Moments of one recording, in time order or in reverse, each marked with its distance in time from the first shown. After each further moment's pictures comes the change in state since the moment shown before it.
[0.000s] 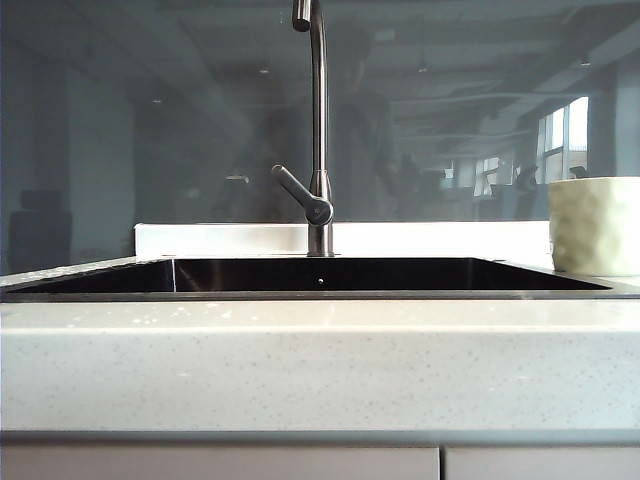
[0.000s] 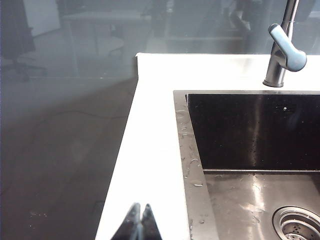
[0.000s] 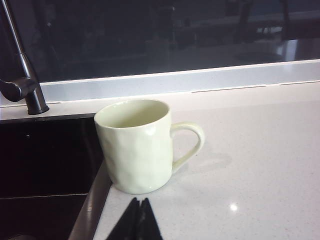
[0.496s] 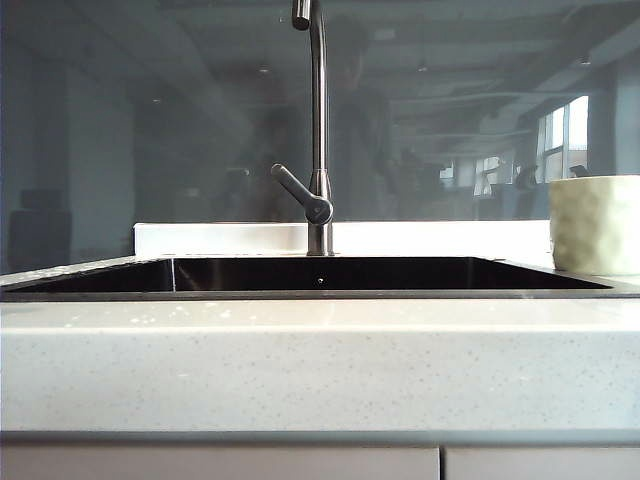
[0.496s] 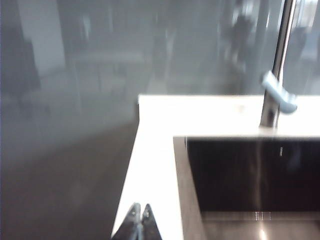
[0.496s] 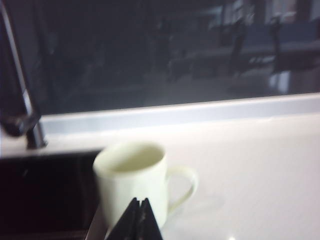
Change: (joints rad) left arm 0.000 0.000 0.002 0.165 -0.001 0.000; right arm 0.000 0.006 0.041 0.082 0.028 0.002
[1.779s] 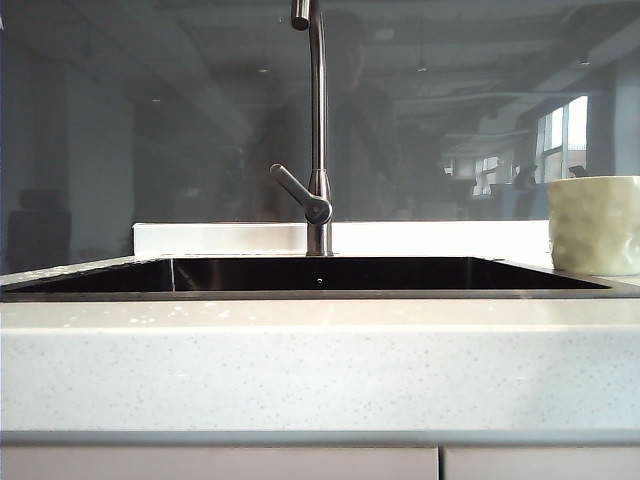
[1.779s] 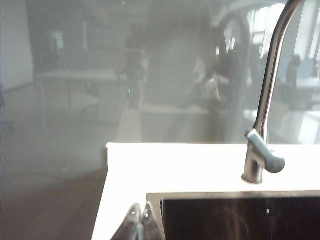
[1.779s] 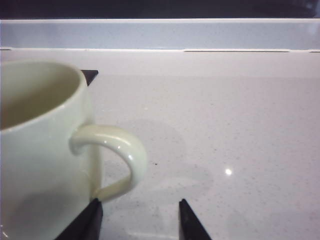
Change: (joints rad) left arm 0.000 0.984 0.276 0.786 0.097 -0.064; right arm -0.273 1.450 0.261 0.877 -0.377 -0.134
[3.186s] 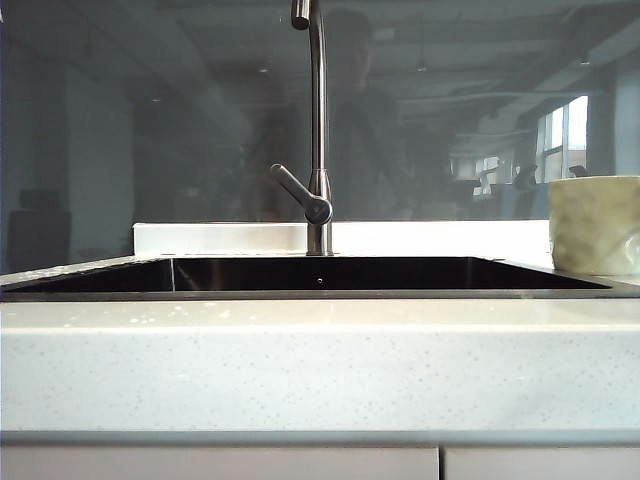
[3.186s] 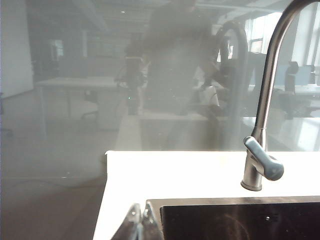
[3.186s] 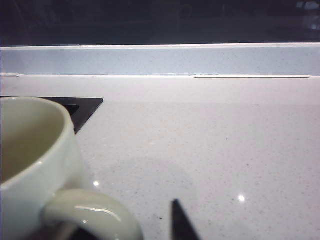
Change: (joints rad) left arm 0.000 0.000 0.000 0.019 0.000 0.001; right arm 0.041 0.244 0.119 0.224 0.001 0.056
